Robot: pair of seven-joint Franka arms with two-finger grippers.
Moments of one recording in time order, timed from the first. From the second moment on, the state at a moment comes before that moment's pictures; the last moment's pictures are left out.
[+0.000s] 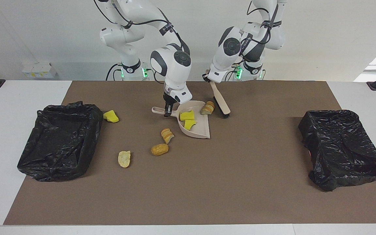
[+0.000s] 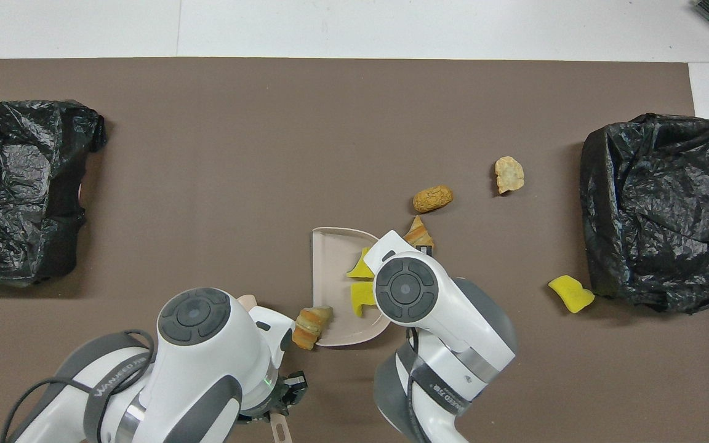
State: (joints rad) left arm -0.71 -0.19 -0.08 -2.40 -0.40 1.99 -0.88; right arm 0.39 0.12 0.21 -2.11 -0.28 2.08 -0.77
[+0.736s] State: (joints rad) left arm -0.77 -0.10 -0.08 -2.25 -0.41 1.99 -0.87; right arm 0.36 0.12 0.21 -2.10 -0.28 2.08 -0.77
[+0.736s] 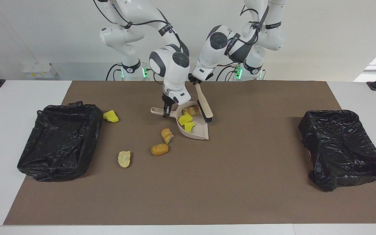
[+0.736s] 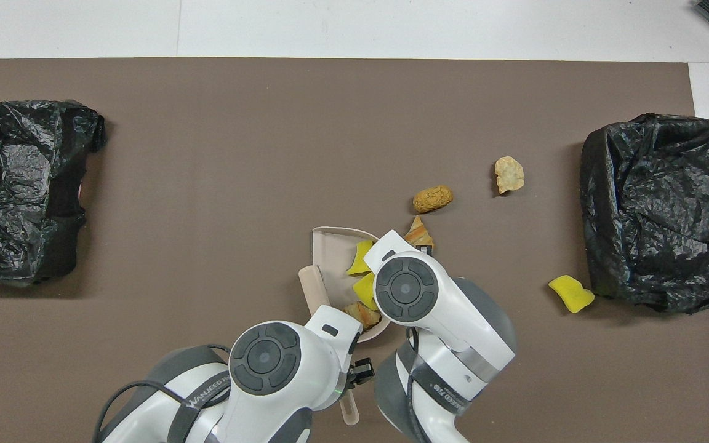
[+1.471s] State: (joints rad) left arm -0.90 -0.23 -0.10 -2.38 -0.29 1.95 -0.90; right arm 0.25 0.09 0.21 -1.95 -0.23 1.90 -0.90
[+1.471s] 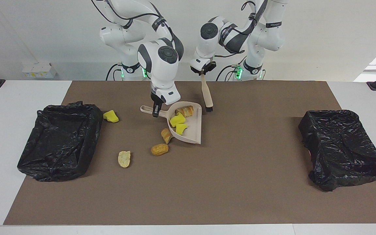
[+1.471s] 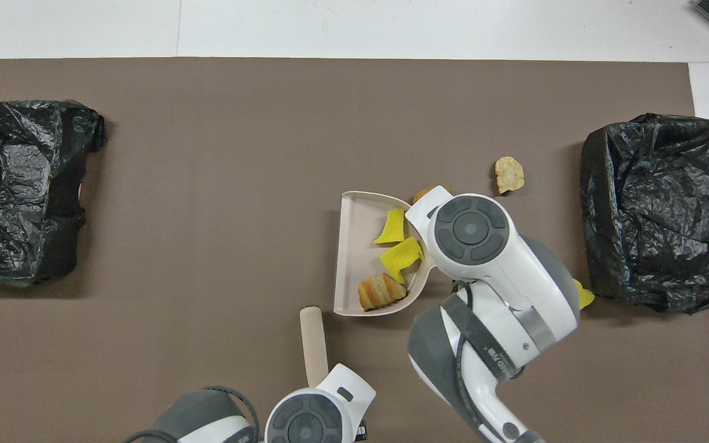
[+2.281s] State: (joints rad) left arm -1.05 -0.25 -0.10 -2.54 -0.30 2.20 -1.04; right arm -0.13 0.08 0.20 -1.75 -0.20 1.73 -1.51
